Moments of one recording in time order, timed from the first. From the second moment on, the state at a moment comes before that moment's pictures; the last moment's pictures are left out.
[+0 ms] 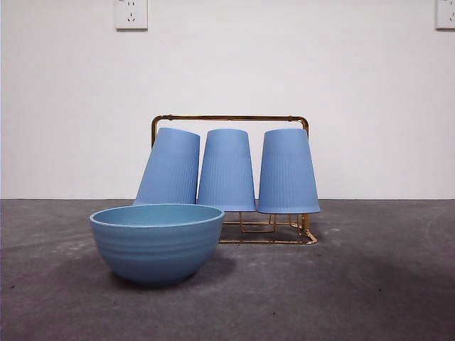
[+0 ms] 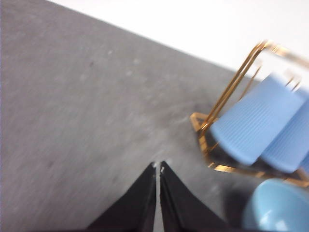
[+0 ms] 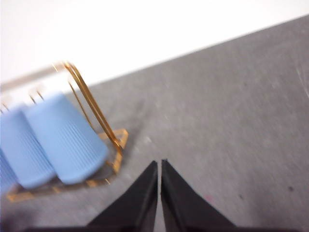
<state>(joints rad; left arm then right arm) -0.08 0.10 0.12 -0.21 0.10 -0.37 0.04 0.01 0.11 -0.19 -0.16 0.40</state>
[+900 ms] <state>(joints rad) -0.25 0.79 0.89 -0.49 0.59 -0.22 0.11 0.61 0.81 -0.68 -0.66 0.12</state>
